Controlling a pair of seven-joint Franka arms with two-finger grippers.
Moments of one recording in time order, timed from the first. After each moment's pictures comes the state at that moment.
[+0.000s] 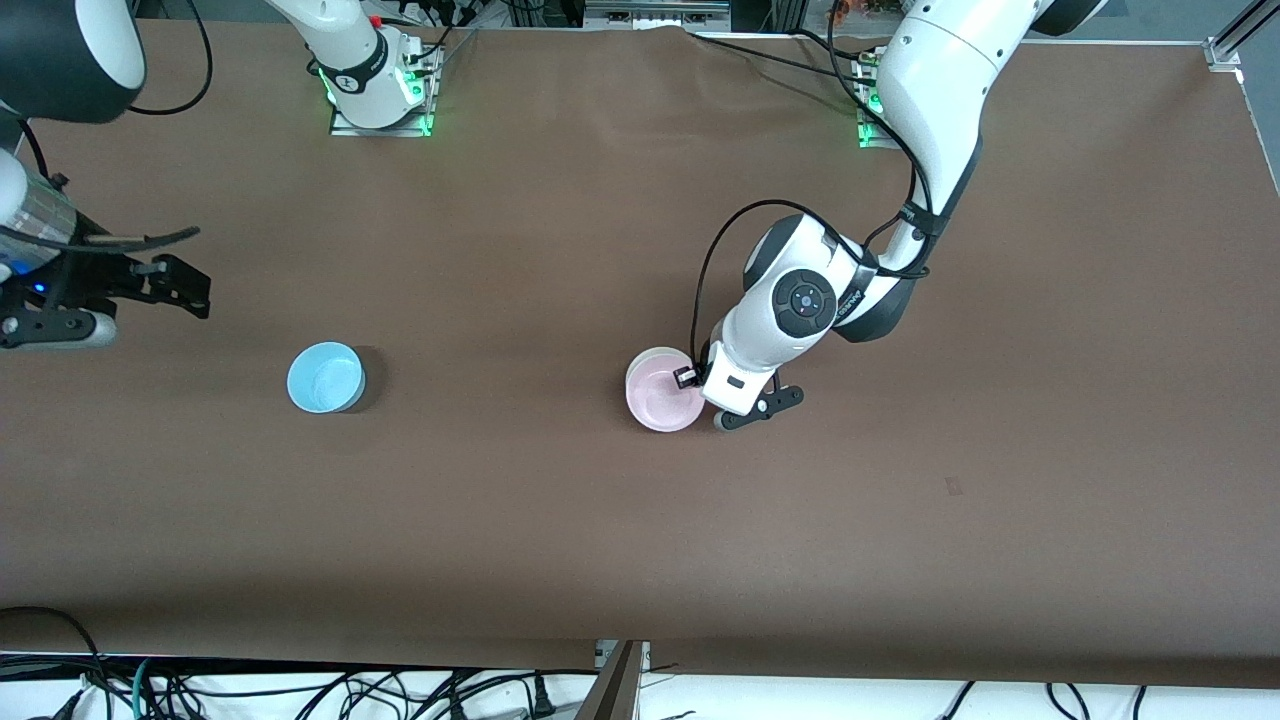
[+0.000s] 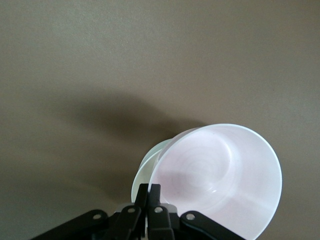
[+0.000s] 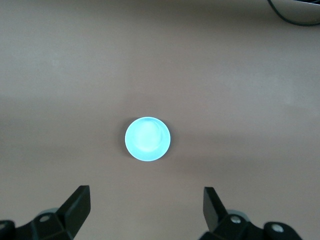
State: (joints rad) left arm -0.41 0.69 -0.19 -1.54 -0.18 2.30 -0.86; right arm 0.06 0.20 0.02 -1.46 -0.10 1.66 0.00
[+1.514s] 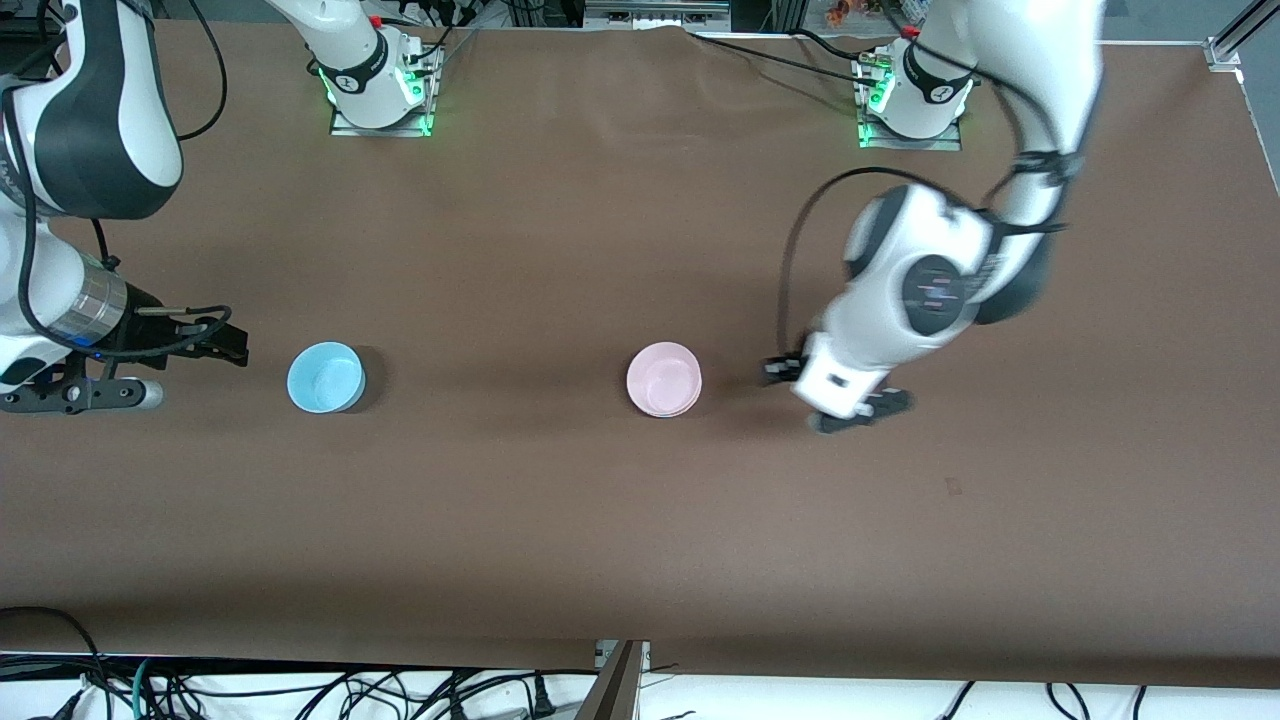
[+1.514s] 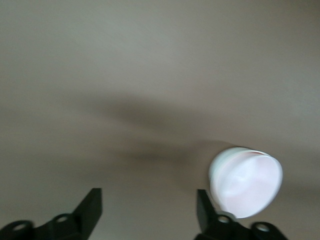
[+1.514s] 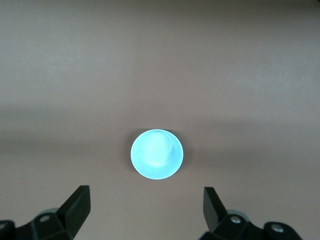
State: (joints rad) left arm -0.29 0.46 -0.05 -1.57 -0.17 1.96 -0.54; right arm 0.03 0.31 0.02 -1.48 -0.04 1.76 0.00
